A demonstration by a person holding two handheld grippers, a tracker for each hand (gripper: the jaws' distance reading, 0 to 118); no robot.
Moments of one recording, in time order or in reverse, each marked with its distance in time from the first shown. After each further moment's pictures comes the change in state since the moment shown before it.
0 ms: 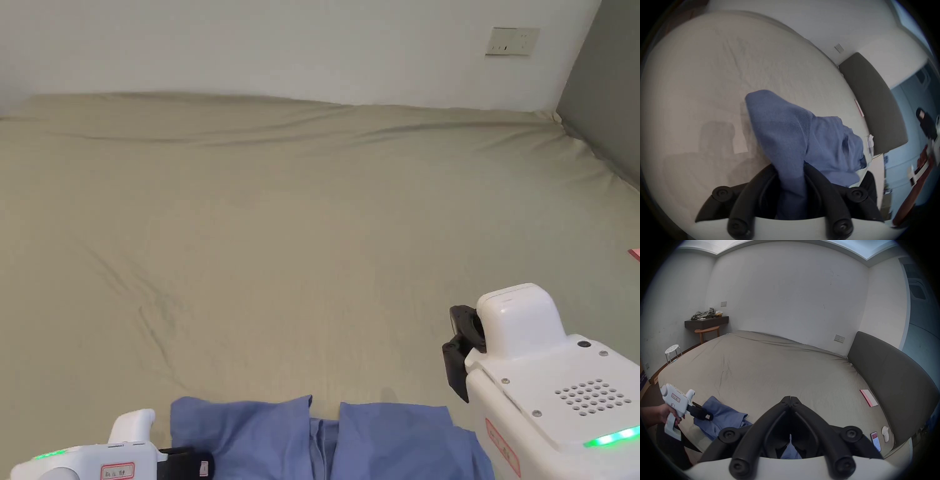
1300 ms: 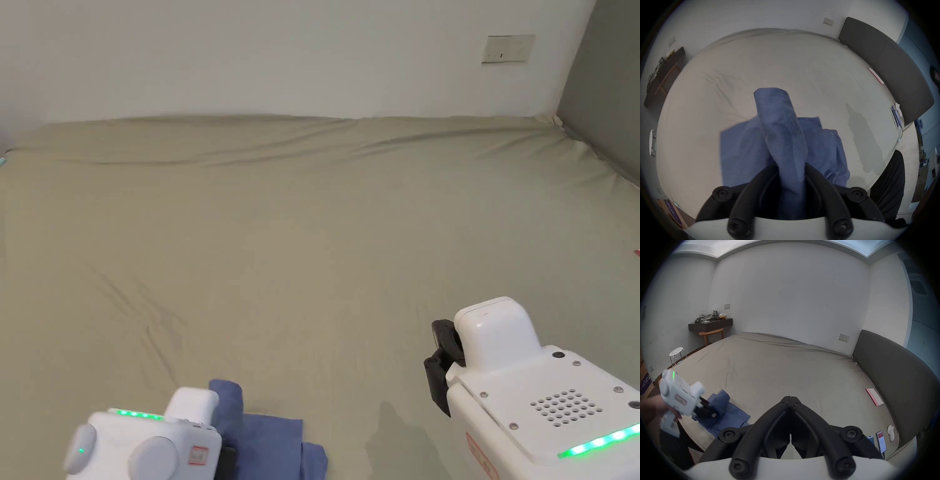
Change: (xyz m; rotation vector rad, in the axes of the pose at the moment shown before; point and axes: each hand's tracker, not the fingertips) left arm 0.104 0.031 -0.011 -0.116 0.300 -0.270; right arm 0.002 -0.006 -0.002 0.009 0.049 -0.023
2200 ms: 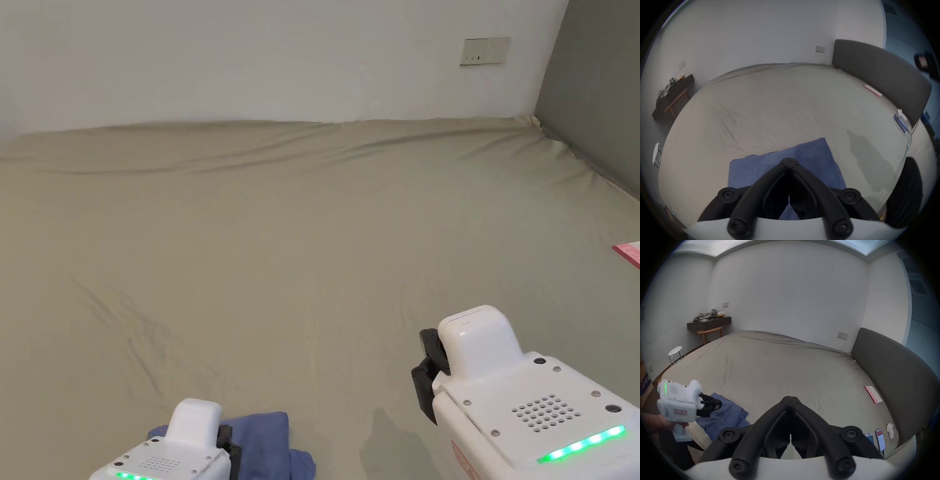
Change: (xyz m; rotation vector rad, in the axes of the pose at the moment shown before) left arm 0.025 -0.026 -0.001 0.369 0.124 -0.127; right arm 0.001 -0.007 0.002 -0.020 -0.010 -0.003
